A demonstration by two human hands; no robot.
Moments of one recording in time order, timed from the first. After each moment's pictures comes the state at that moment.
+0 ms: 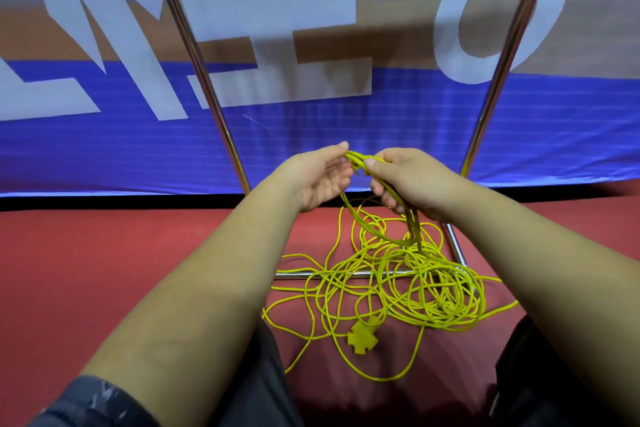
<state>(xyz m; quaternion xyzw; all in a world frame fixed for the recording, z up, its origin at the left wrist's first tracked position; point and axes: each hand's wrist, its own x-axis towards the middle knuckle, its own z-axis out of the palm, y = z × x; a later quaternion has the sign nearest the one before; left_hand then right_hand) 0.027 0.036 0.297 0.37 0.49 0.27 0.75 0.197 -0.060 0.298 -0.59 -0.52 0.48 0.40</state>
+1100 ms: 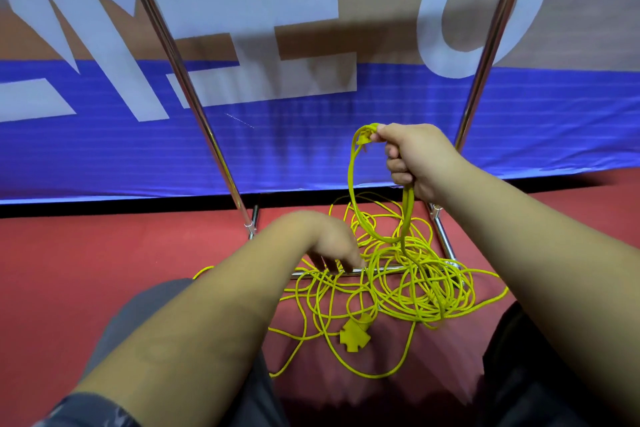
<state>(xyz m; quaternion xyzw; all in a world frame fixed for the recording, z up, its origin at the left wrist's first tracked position) 0.044 -0.009 0.235 0.75 0.42 -0.30 0.42 0.219 -0.042 0.306 -0.59 -0.32 0.49 0.56</state>
